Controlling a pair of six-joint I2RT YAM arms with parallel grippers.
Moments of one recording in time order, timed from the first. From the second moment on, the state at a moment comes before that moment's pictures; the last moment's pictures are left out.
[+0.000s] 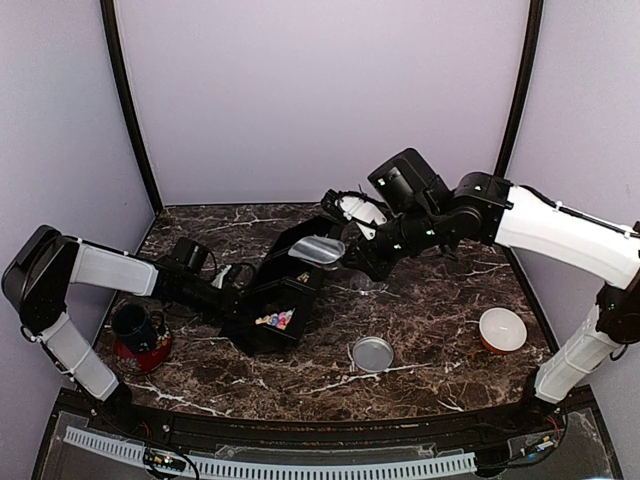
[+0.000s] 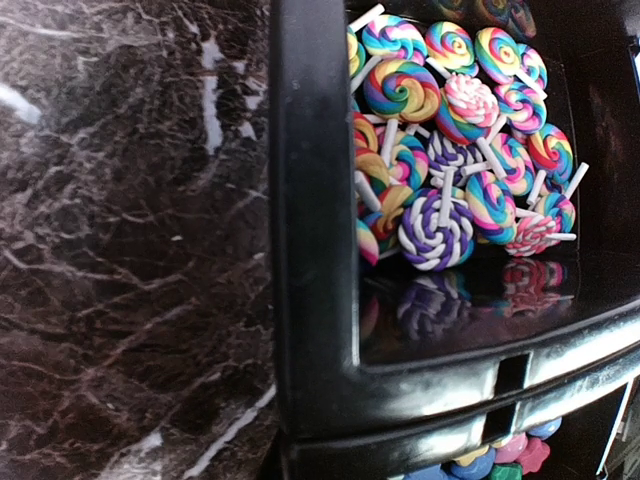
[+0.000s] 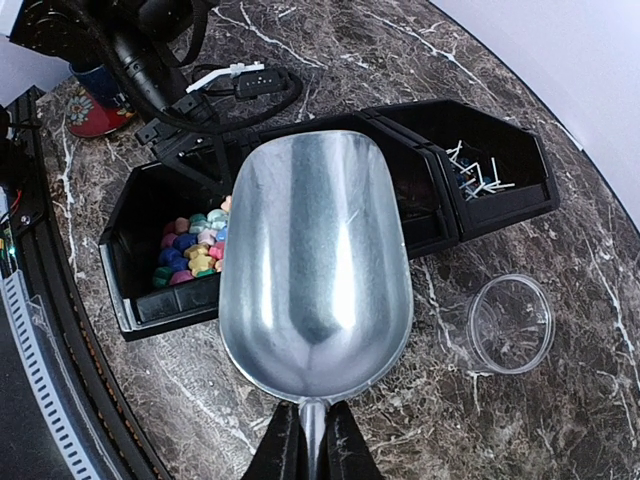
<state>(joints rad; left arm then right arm) -0.40 1.59 0.71 -0.11 0.70 -0.51 1.02 1.53 1.52 -0.79 0.02 0.00</state>
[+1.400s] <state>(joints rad) -0.48 1.58 1.01 -0.63 0.09 -0.20 1.18 2.02 1.92 -1.14 0.12 -0.13</state>
